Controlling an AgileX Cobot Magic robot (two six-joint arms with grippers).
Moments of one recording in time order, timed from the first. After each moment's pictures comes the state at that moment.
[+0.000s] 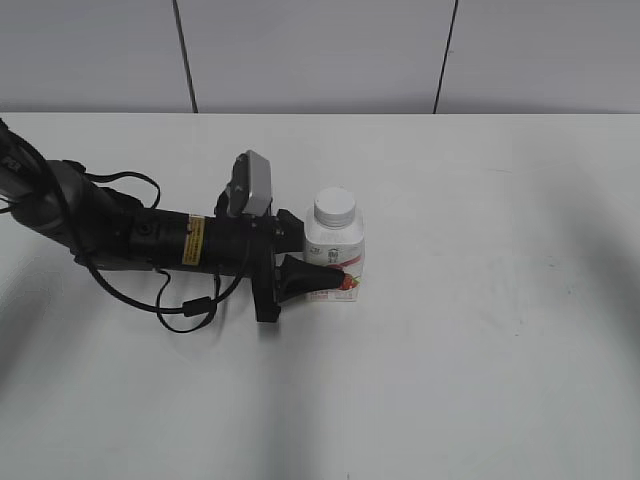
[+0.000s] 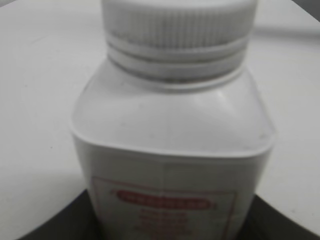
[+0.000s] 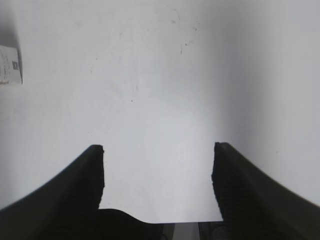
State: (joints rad) left arm -0.31 2.37 -1.20 1.41 -1.09 -0.52; right arm -0.04 1.30 -1.08 0.23 1.10 -0.03
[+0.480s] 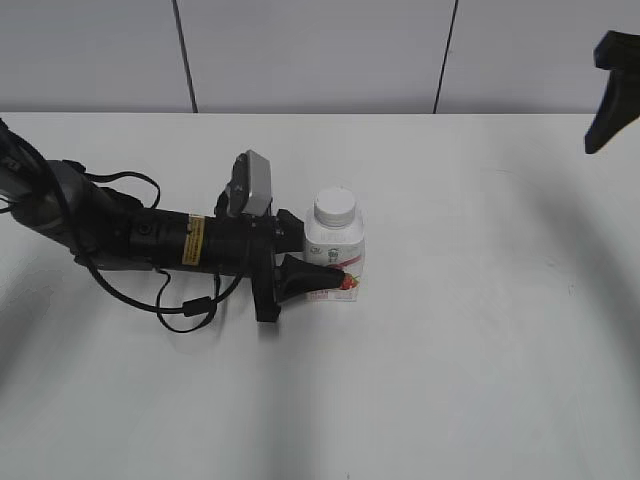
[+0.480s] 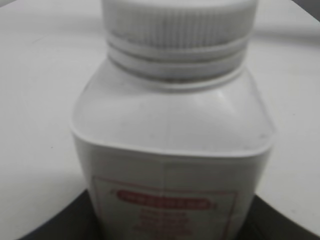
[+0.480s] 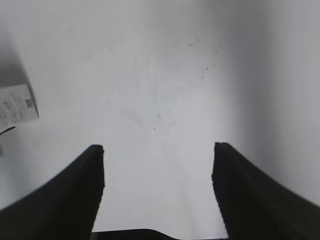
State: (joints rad) left arm -0.31 2.37 -1.20 1.41 -1.09 -0.52; right arm 0.02 1.63 -1.39 0.22 1.21 0.12
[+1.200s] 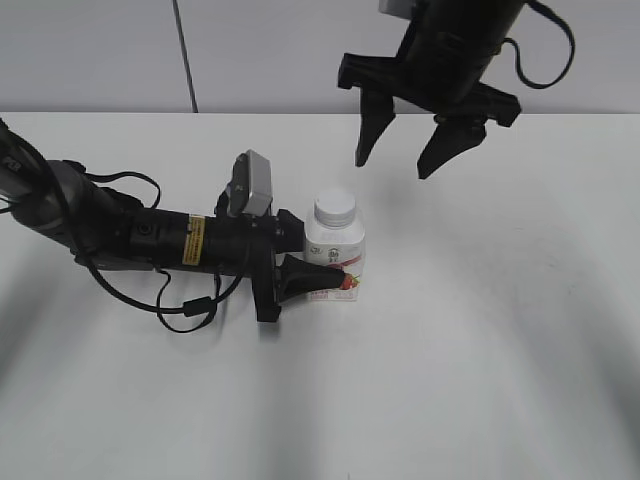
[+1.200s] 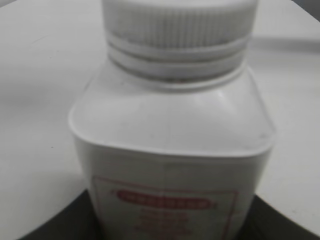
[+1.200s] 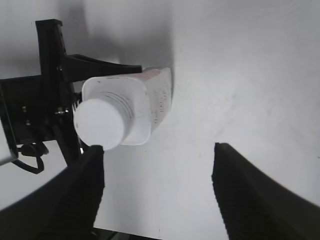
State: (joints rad) left arm -0.31 2.37 -1.20 1.41 -1.09 -0.52; right arm 0.45 1.95 -1.72 0.26 1.21 0.33
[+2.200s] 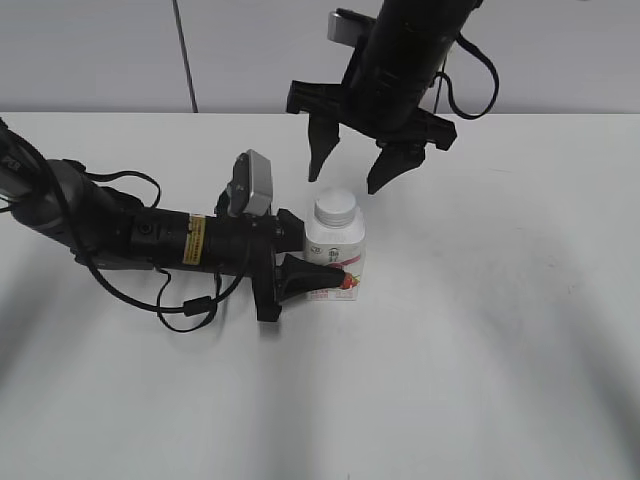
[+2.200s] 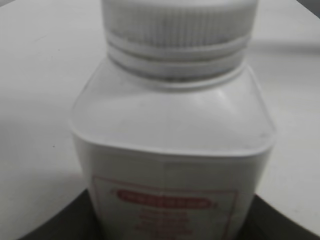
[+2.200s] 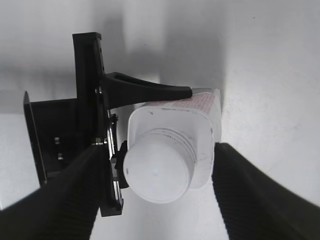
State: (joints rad) left arm -0.31 2.37 -1.20 1.41 -1.08 -0.52; right arm 0.53 2.08 -1.78 0.28 1.10 0.37
